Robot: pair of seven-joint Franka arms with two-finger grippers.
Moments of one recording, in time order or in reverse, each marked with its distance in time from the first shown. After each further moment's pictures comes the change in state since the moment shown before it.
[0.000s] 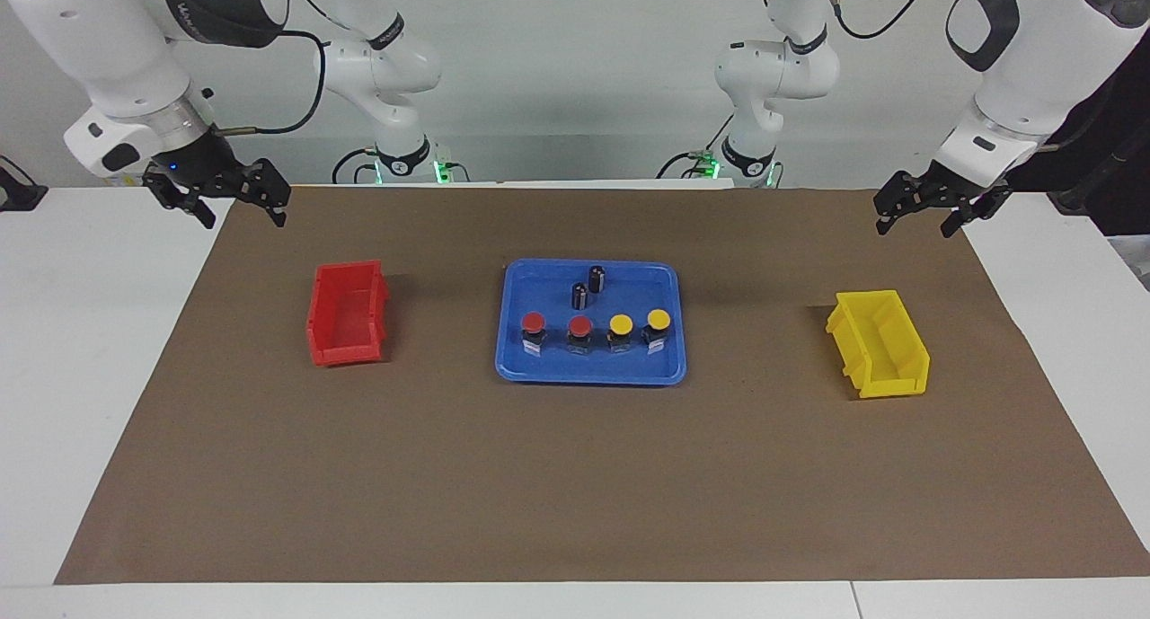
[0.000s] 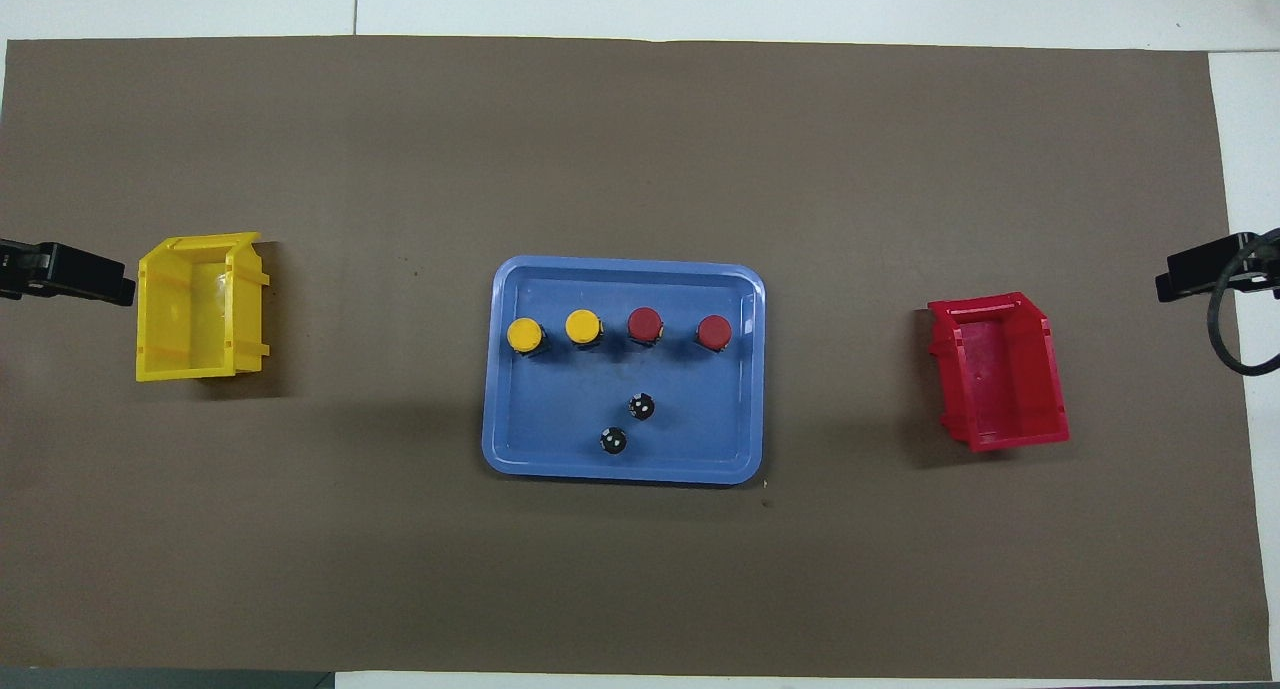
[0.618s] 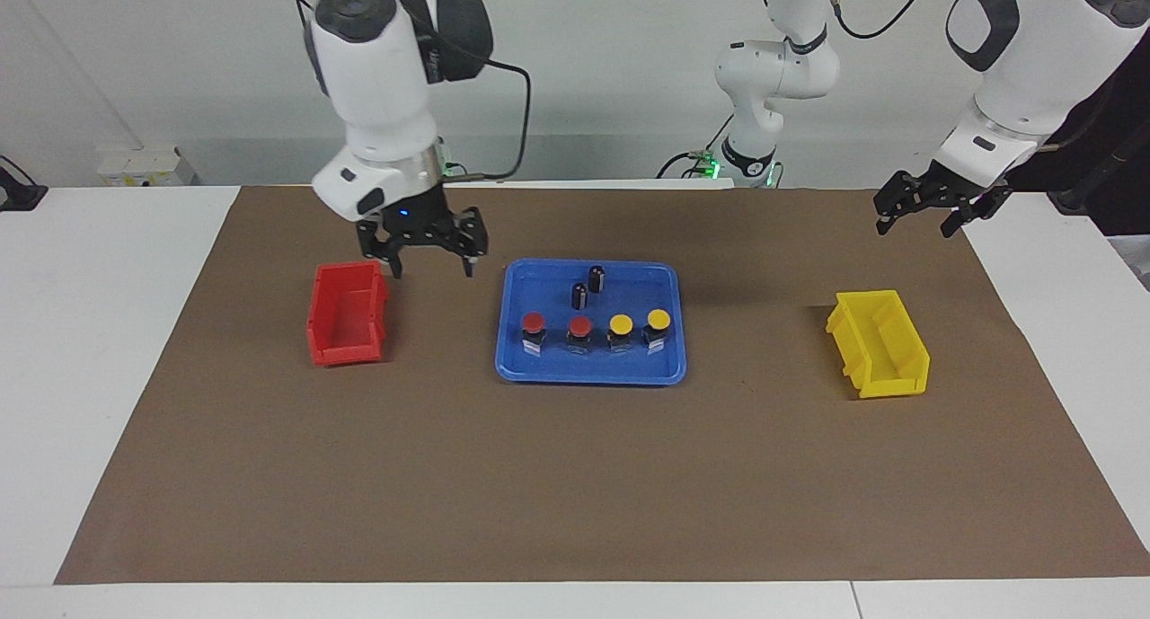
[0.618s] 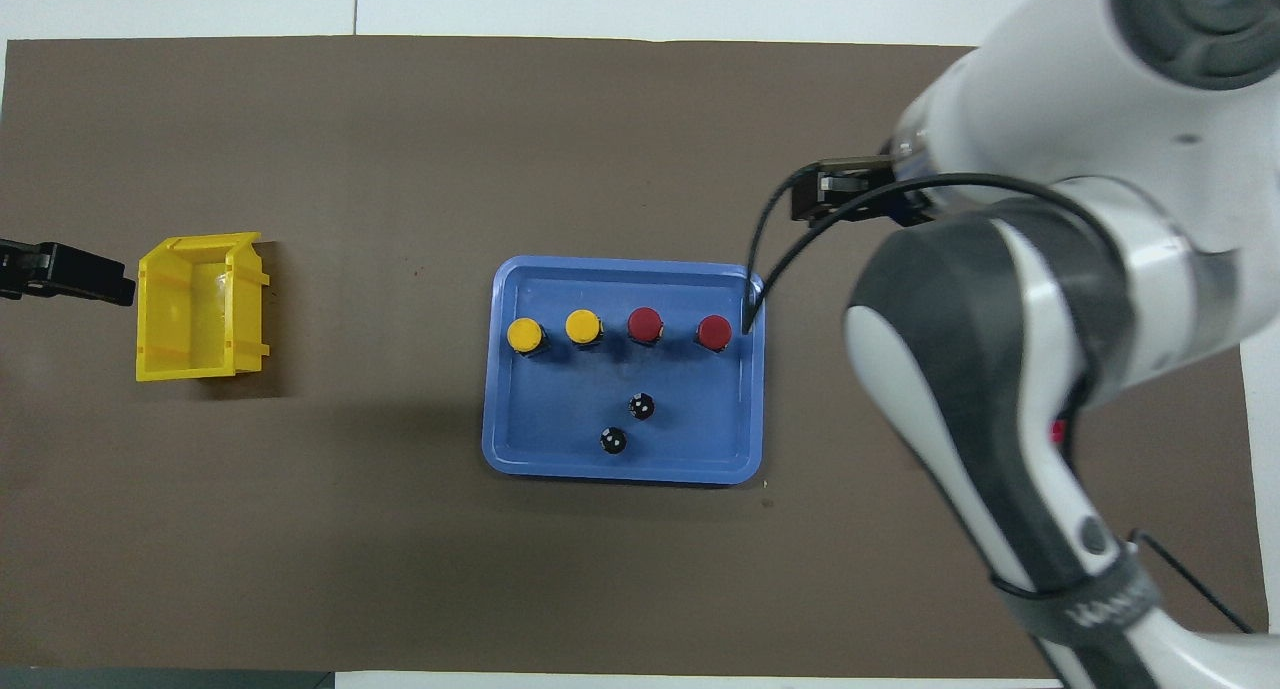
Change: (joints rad) left arm 0.000 0.000 0.000 0.000 0.000 0.000 0.000; right arm 0.374 0.263 0.078 0.118 0.003 0.278 0.500
